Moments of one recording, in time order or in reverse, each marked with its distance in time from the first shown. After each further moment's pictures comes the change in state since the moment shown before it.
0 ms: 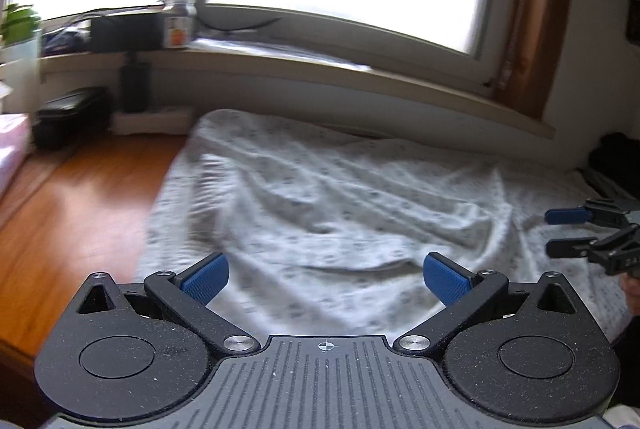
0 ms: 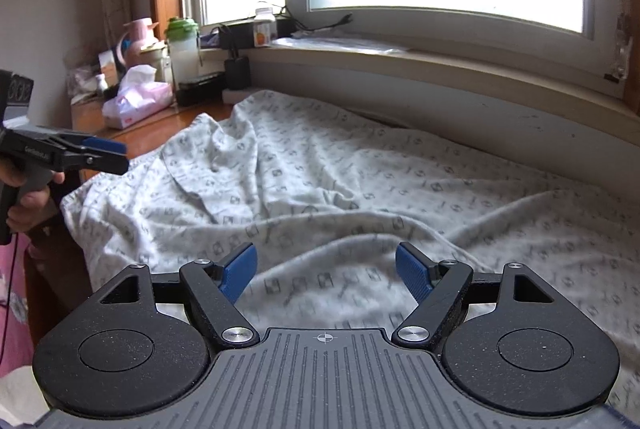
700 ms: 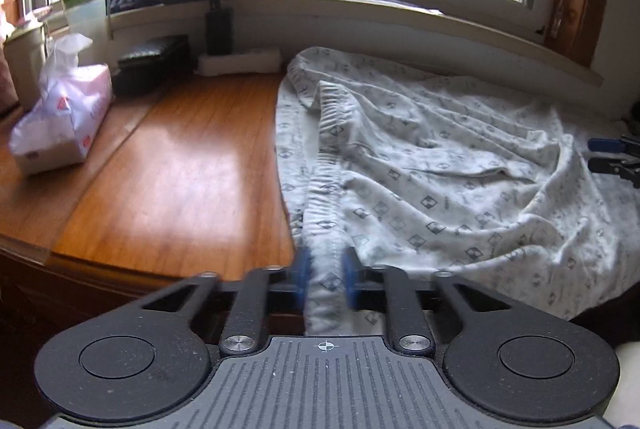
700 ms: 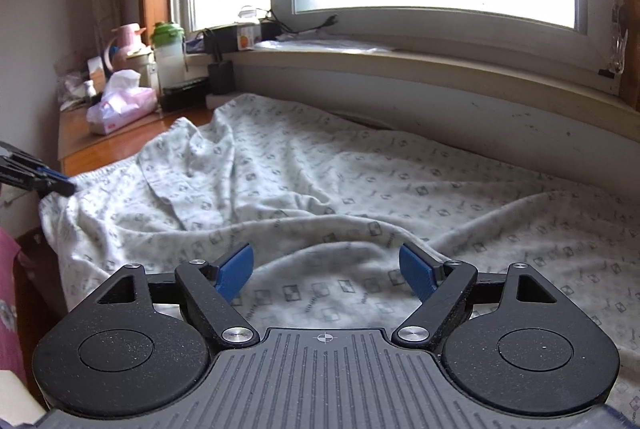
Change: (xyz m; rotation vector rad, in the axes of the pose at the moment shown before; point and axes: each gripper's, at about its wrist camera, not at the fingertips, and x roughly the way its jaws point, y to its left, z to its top) left arm -0.039 0.056 -0.026 0.047 0.167 0.104; right arm 0.014 -0.020 -0.010 0.017 -0.031 -0.039
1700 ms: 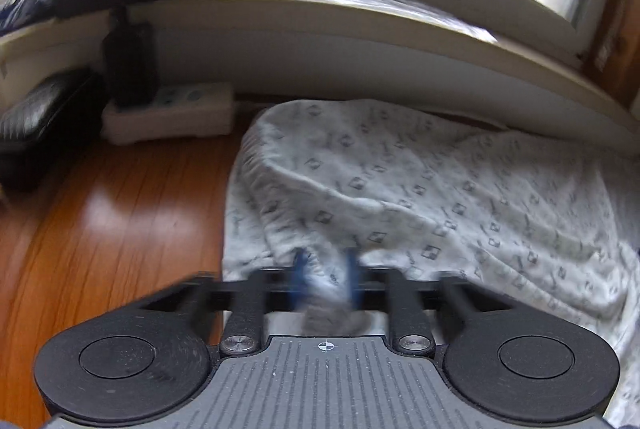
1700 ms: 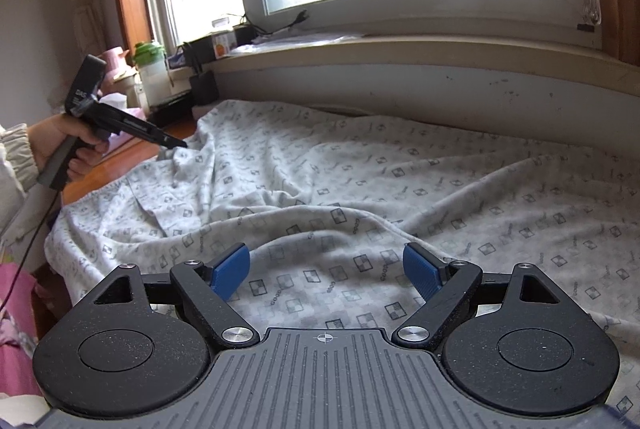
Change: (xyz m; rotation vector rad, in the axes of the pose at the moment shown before) left arm 0.161 0.009 0.151 0.011 0.050 -0.067; right arm 0.001 -0.031 -0.004 0.123 0.015 0.039
